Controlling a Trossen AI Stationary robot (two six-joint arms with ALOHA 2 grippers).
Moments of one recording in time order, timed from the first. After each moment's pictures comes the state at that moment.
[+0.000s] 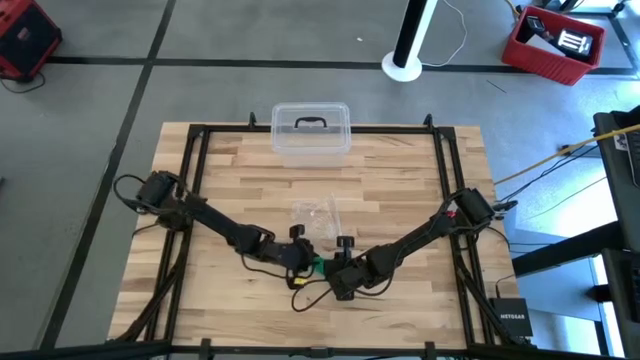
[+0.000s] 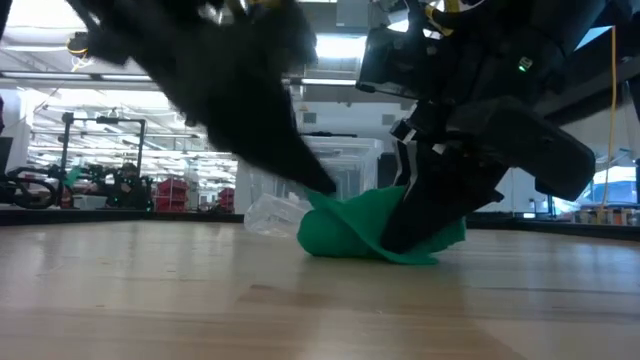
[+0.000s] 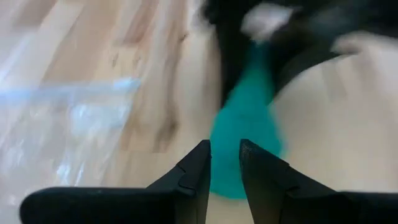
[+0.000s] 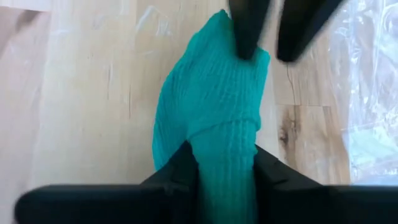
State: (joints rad) left arm -0.37 1.82 0.91 0.22 -0.33 -0.24; right arm 0.46 2.02 1.22 -0.32 0.38 0.33
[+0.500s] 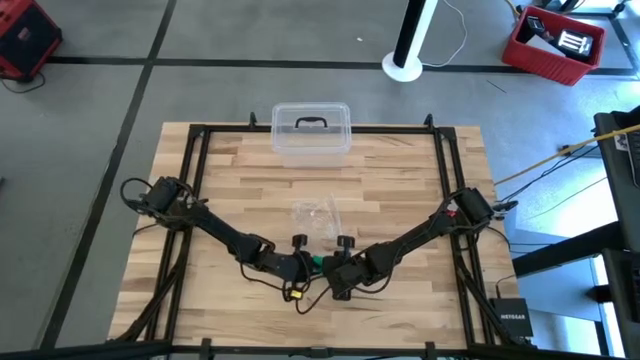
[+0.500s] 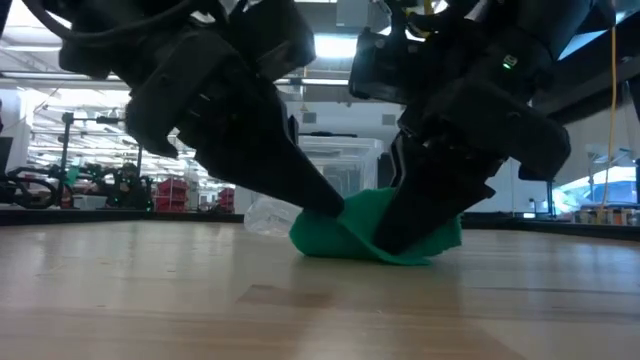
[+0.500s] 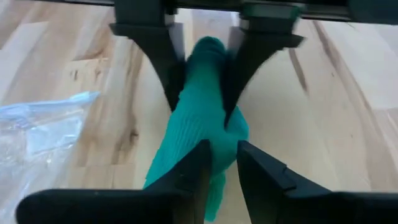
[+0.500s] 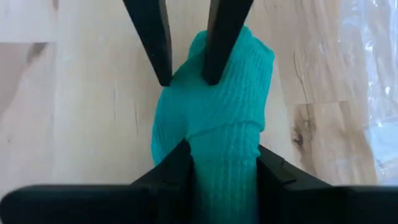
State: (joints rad) left arm -0.40 1.90 0.92 0.31 -0.37 -0.17; right arm 0.46 2.02 1.21 -0.28 0.32 0.44
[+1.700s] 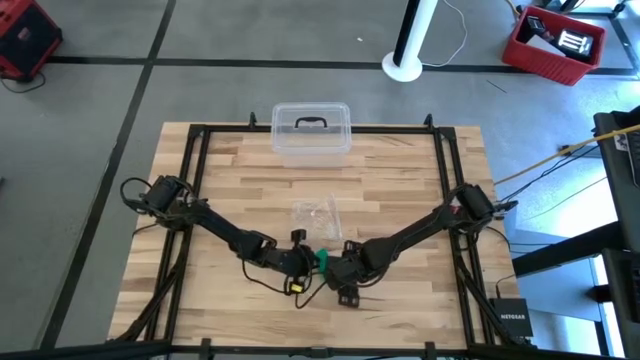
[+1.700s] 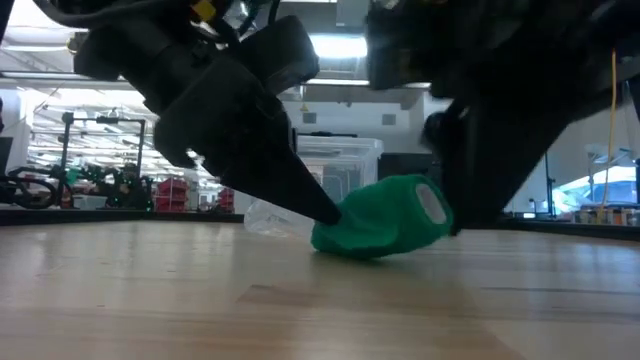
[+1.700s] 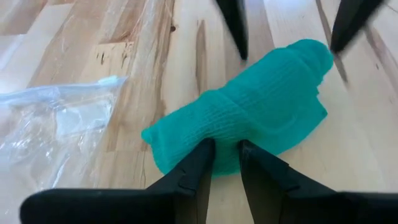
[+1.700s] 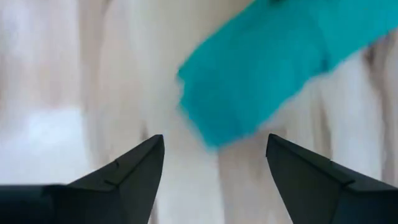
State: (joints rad) left arm -0.38 1.89 0.92 0.27 -0.38 -0.20; right arm 0.43 1.98 1.36 -0.63 -0.01 0.57
